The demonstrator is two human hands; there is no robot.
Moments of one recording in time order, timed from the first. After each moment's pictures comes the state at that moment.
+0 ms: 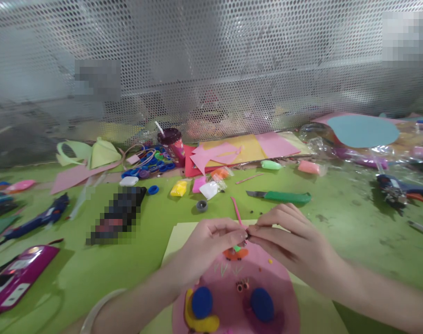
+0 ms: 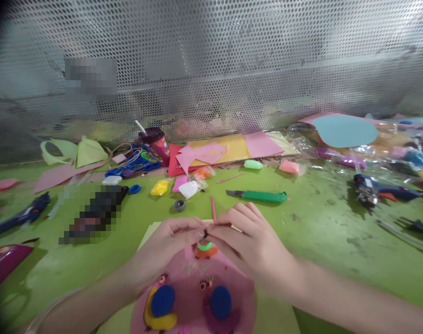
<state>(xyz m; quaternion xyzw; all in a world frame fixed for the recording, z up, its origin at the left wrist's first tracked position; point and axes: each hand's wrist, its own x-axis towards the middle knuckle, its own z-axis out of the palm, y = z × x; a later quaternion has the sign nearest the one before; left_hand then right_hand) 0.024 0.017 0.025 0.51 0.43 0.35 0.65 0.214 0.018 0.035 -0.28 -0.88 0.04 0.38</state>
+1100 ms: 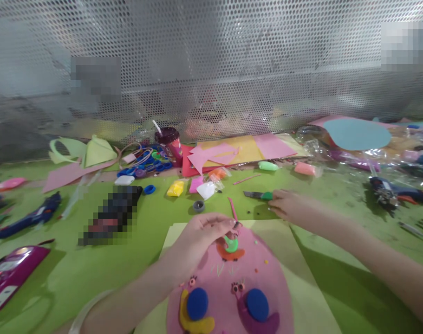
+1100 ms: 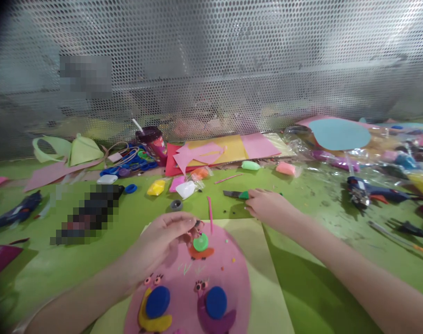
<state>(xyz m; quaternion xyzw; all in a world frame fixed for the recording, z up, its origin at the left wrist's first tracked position) 0.017 0.026 0.017 0.45 0.43 0.39 0.68 0.288 0.107 -0.010 -0.34 -0.93 -0.10 0.03</state>
